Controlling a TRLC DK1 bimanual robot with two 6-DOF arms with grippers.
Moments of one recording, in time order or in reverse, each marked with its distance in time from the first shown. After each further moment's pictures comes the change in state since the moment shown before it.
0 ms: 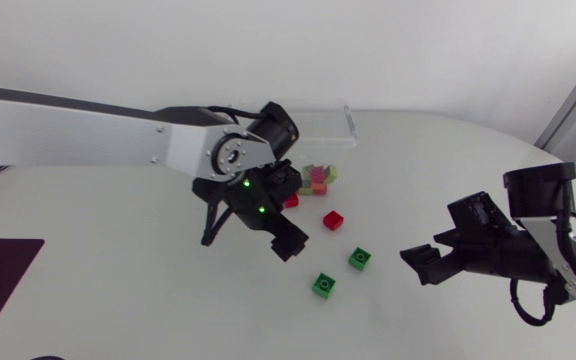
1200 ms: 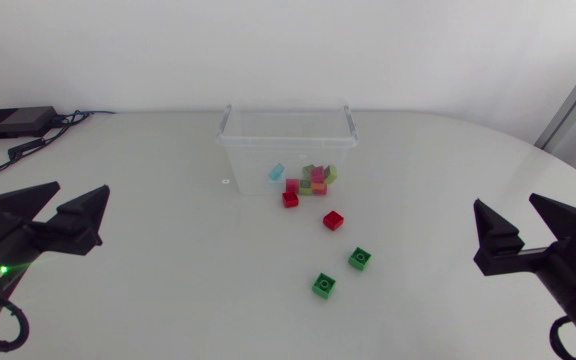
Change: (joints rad) left arm 0.645 -1.390 -0.991 0.632 -0.013 -0.136; right arm -0.061 -0.814 -0.274 0.236 0.213 0.159
